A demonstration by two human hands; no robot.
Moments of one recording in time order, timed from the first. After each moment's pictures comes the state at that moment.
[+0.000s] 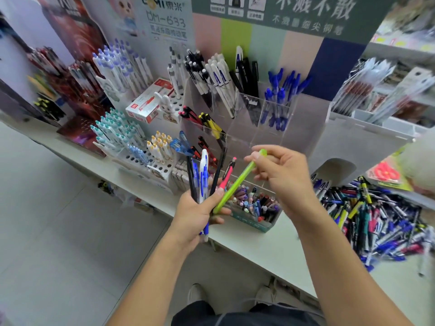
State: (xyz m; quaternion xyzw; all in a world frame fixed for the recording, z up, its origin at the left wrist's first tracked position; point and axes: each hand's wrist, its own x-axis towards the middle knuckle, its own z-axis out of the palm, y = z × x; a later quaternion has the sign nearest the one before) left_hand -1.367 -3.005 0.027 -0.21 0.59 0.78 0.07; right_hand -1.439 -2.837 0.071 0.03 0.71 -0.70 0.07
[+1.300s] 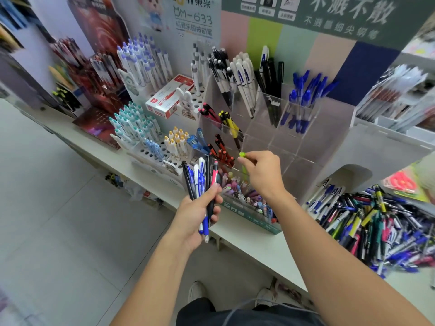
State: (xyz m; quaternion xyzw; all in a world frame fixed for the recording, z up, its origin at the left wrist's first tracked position) left_hand -1.362 -3.036 0.014 -0.30 0.48 0.82 0.09; right_hand -1.485 -2.894 0.002 -0.05 0.90 -0.44 0.03
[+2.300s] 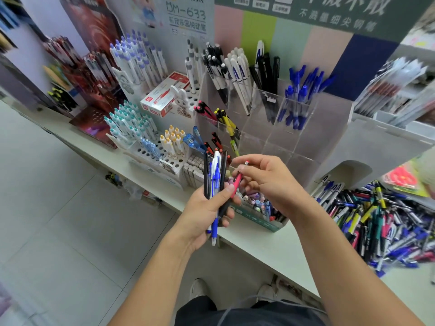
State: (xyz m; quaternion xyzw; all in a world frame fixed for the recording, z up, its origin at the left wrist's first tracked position) left_hand -1.364 -3.018 0.032 -0.20 0.54 0.80 0.13; right_hand -1.446 -2.871 0.054 -0.03 0.72 -0.65 0.25
